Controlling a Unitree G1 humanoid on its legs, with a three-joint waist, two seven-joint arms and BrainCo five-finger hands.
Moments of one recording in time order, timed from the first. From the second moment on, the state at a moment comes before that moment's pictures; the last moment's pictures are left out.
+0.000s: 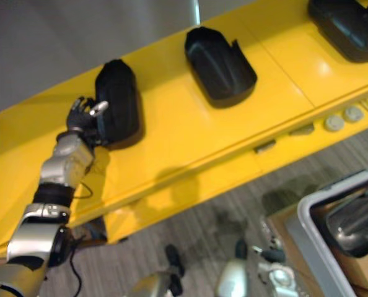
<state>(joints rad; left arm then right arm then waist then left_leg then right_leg) -0.82 0.43 0.03 0.61 -0.54 0.20 0.30 0.00 -0.21 -0.16 0.90 0.13 -0.13 -0.11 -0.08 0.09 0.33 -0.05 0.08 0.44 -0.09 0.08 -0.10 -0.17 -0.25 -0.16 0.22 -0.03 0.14</state>
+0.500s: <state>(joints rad) -0.83 0.42 -0.02 0.61 -0.55 0.17 0.29 -0.03 -0.21 -0.15 0.88 0.13 -0.10 -0.11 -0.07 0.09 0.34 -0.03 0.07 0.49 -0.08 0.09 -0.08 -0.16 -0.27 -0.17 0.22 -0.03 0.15</state>
